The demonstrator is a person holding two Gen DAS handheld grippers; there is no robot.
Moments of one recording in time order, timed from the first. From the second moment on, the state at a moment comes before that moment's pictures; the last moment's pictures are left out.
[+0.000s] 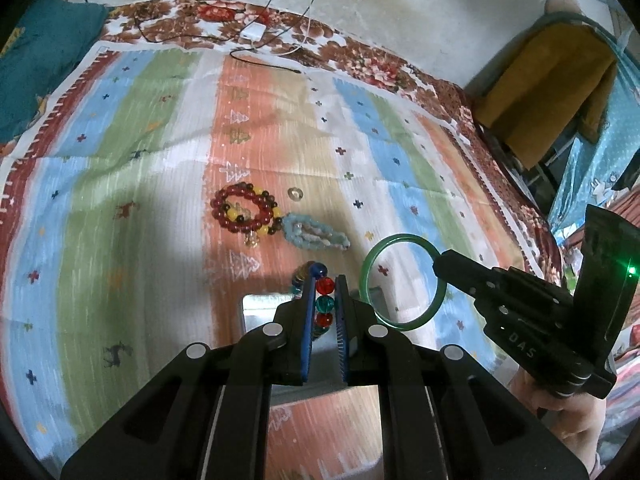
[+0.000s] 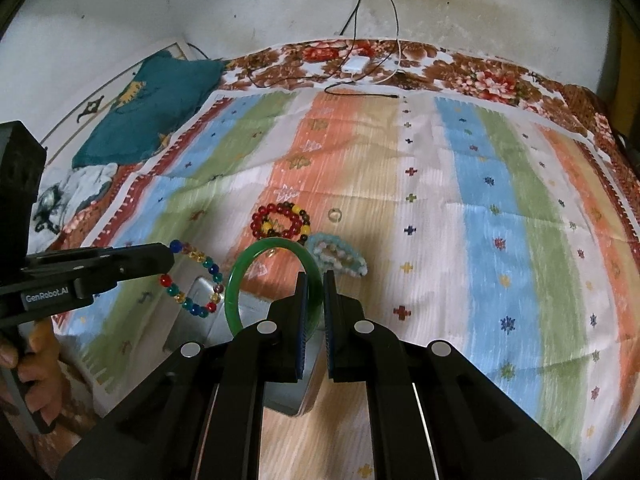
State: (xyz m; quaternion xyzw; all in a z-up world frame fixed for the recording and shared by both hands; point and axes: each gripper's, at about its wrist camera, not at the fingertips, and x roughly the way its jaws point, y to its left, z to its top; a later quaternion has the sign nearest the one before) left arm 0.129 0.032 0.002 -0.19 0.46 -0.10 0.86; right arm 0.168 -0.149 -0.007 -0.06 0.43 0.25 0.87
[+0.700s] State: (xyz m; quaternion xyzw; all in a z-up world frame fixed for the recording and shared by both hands) left arm 0.125 0.047 -0.016 -0.21 0.48 -0.06 0.85; right arm 0.167 -0.143 -0.027 -0.06 0.46 0.27 0.84
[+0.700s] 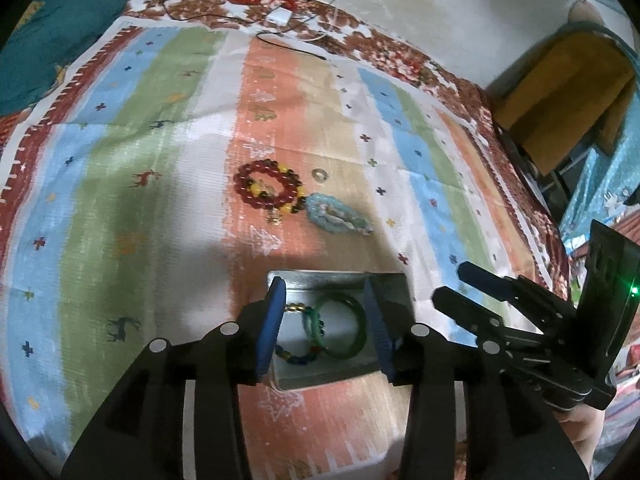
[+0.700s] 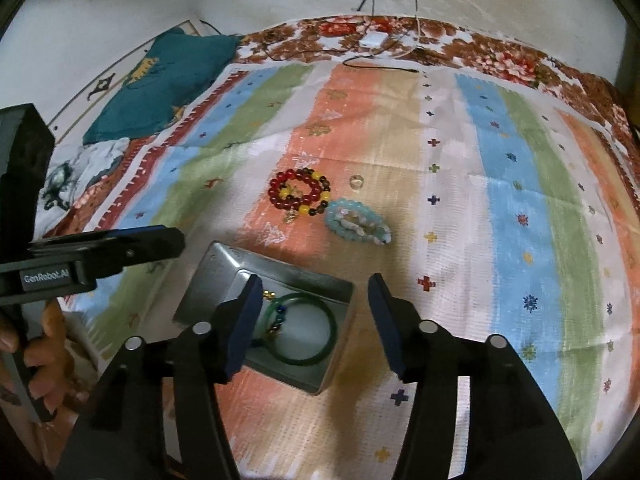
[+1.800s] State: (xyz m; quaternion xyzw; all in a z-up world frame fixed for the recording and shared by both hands) left arm 0.186 0.071 -0.041 -0.17 0.50 0.00 0.85; right arm 0.234 -0.140 -0.052 -0.05 0.50 0.22 0.83
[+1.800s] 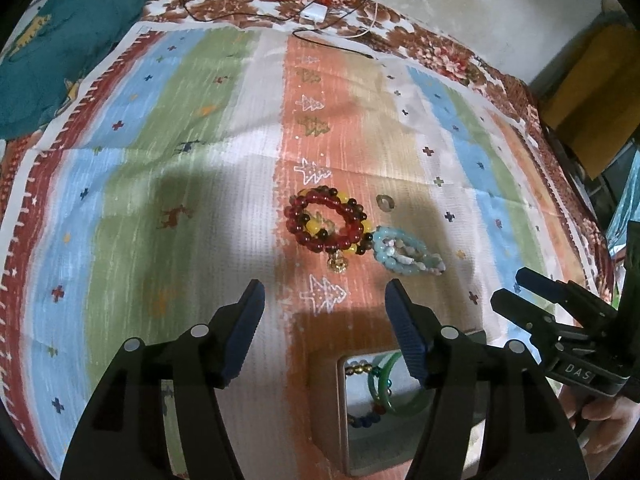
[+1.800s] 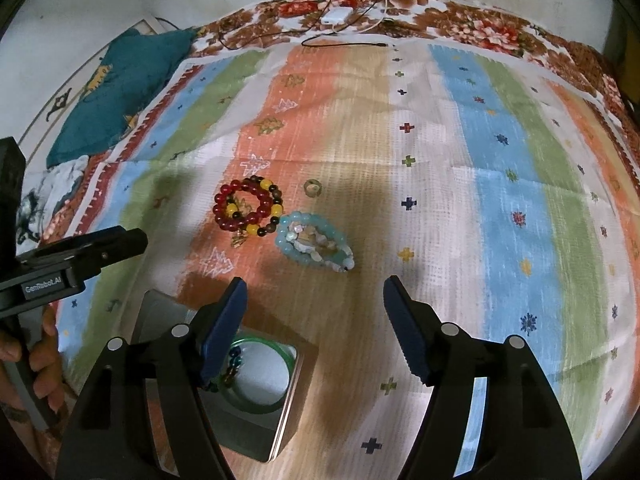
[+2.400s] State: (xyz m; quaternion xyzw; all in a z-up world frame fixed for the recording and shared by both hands) left arm 0.222 0.079 -0.064 -0.16 0.52 0.01 0.84; right arm 0.258 -0.132 -0.074 -0.06 0.53 0.21 0.82
